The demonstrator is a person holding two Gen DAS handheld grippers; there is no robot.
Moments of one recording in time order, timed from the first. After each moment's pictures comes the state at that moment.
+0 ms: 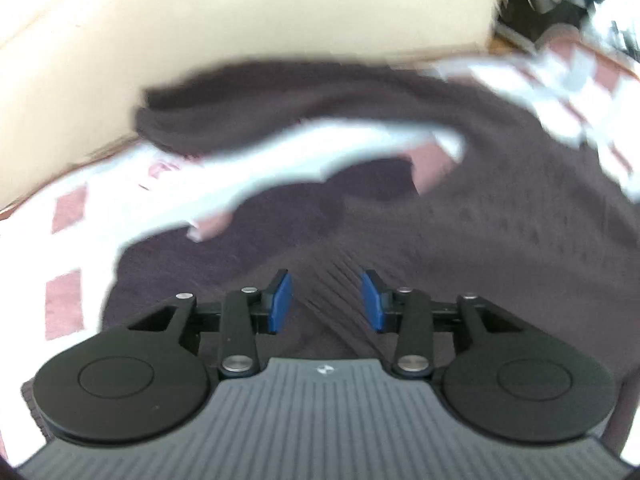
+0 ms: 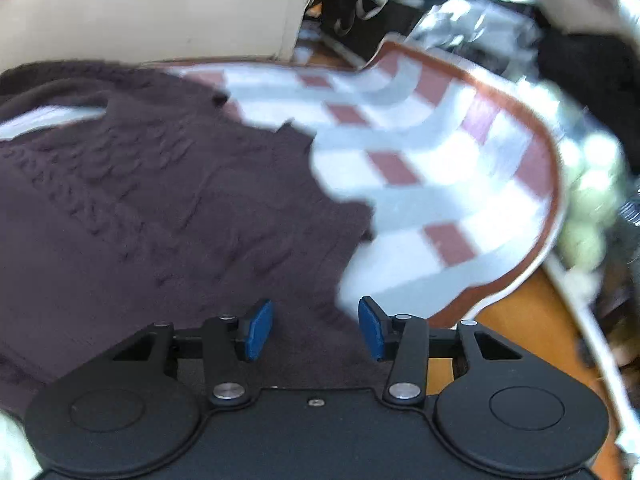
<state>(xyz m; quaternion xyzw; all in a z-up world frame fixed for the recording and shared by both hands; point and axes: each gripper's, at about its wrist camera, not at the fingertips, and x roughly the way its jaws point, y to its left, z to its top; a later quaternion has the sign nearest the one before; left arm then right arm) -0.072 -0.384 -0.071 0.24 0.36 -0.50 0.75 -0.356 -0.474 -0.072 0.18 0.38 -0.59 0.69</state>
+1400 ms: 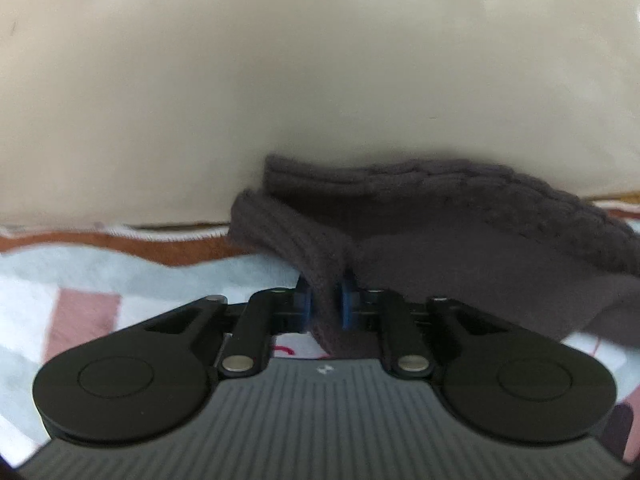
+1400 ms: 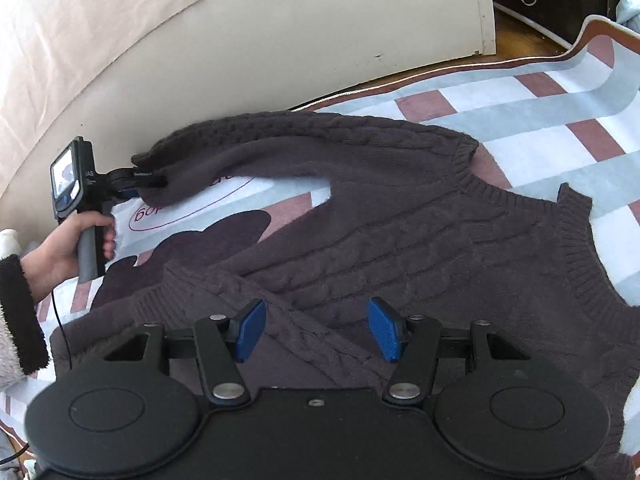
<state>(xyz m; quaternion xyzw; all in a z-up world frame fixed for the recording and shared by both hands) 0.147 -0.523 -0.127 0.17 0.38 -0.37 0.83 -0.237 -0.568 -0.046 0.36 0.33 -0.34 0.80</state>
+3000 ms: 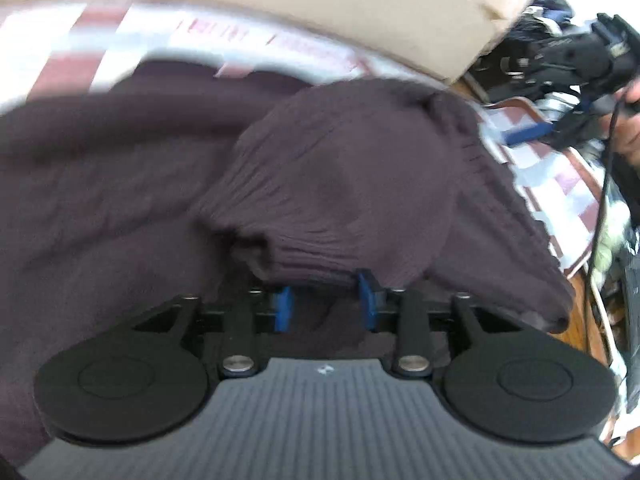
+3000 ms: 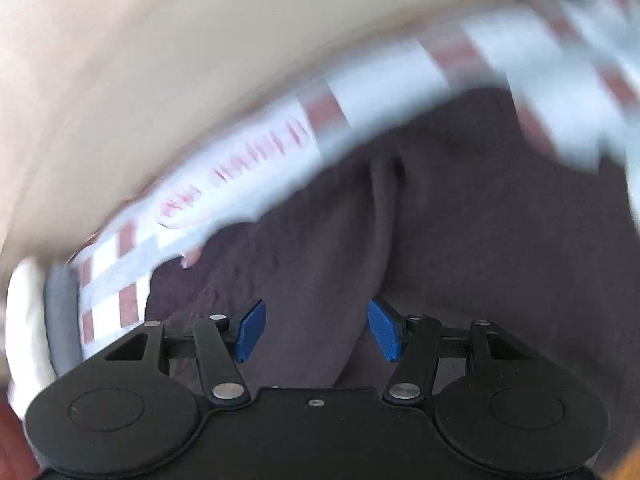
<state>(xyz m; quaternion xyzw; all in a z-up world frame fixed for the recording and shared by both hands) 0.002 -0.234 -0.150 0.04 0.49 -0.55 0.68 -0.140 -0.598 -0.004 0.47 0.45 -0.33 0.68</state>
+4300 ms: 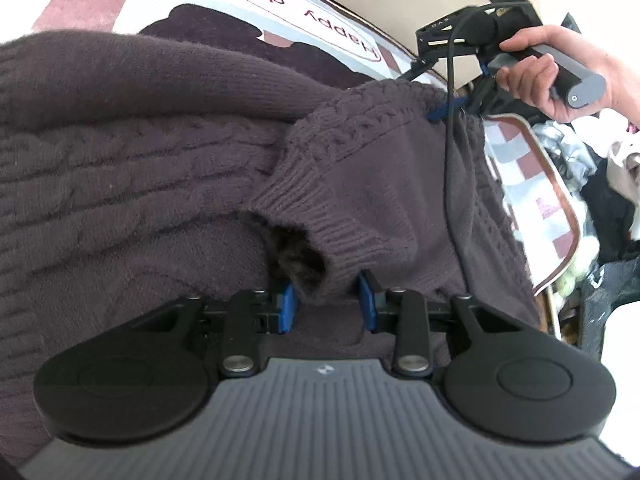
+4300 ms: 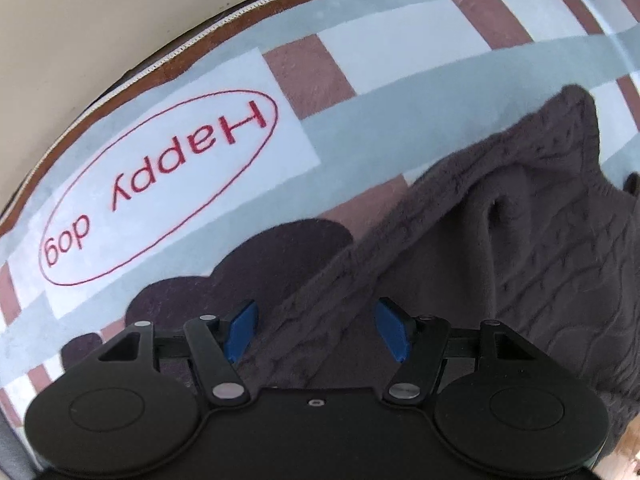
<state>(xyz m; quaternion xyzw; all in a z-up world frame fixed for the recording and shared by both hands) 0.062 -0.236 -0.176 -0.01 0.56 -0.55 0.62 0.014 -0.663 -0.082 0.45 0.54 -0.41 0.58</state>
